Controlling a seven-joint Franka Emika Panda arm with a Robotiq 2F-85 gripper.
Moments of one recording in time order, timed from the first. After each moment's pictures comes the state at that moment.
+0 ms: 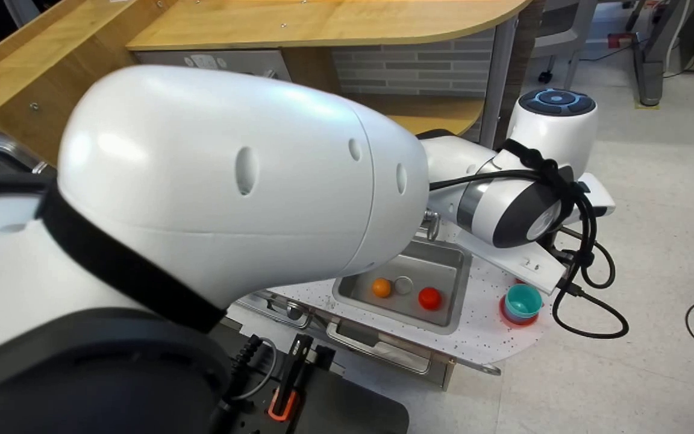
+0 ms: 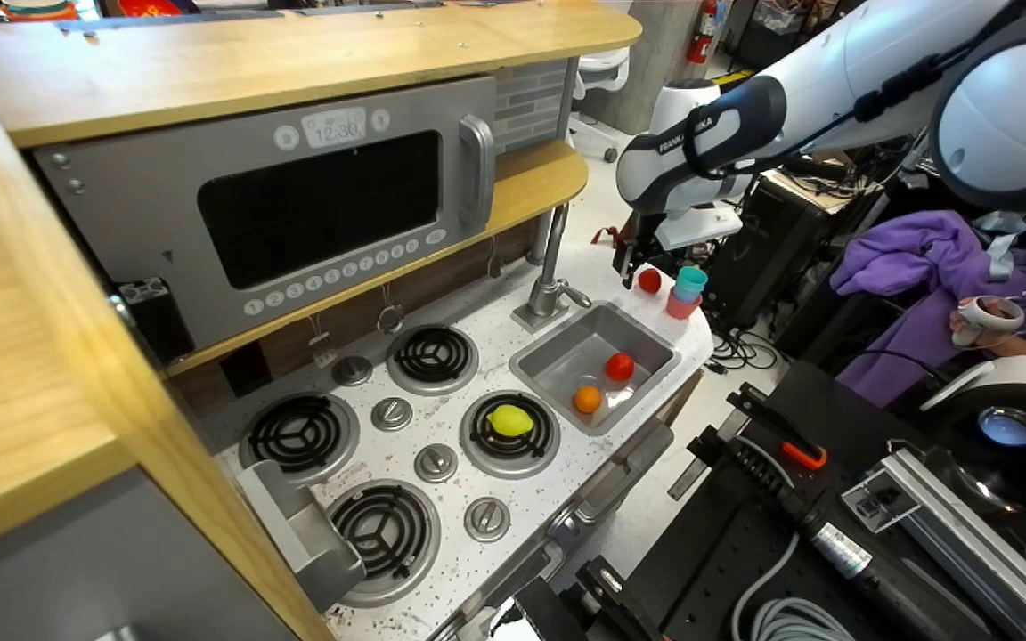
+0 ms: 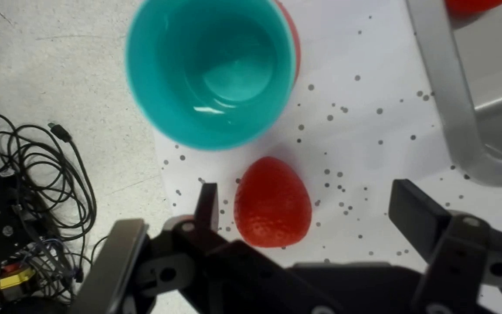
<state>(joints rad) -0.41 1.38 -0.17 -0.97 0.01 2.31 -0.10</state>
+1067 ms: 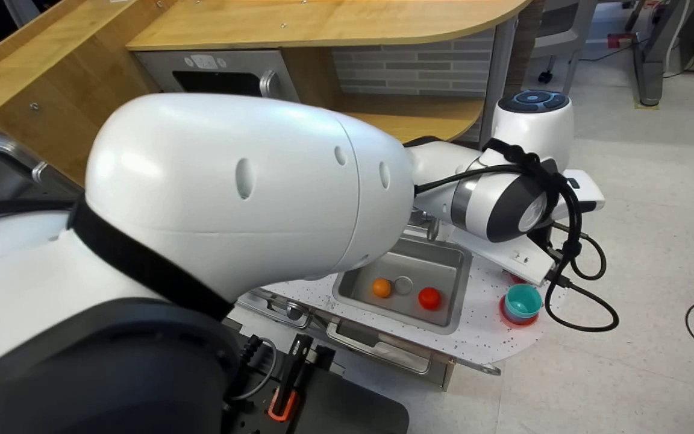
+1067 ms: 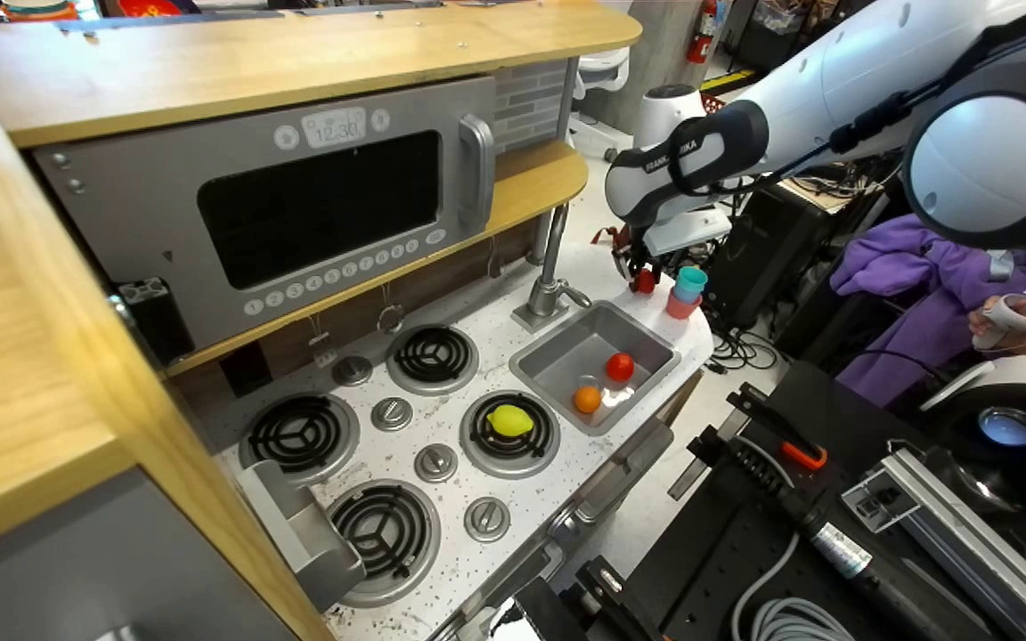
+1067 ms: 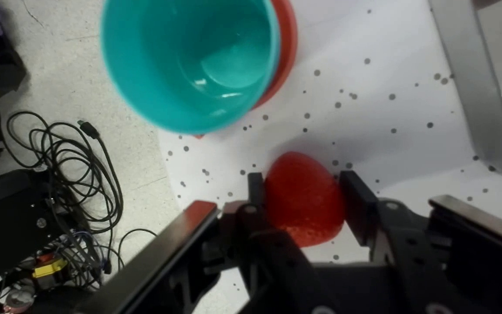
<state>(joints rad) -0.37 1.43 -0.21 -0.90 -0.03 2.30 -0.01</state>
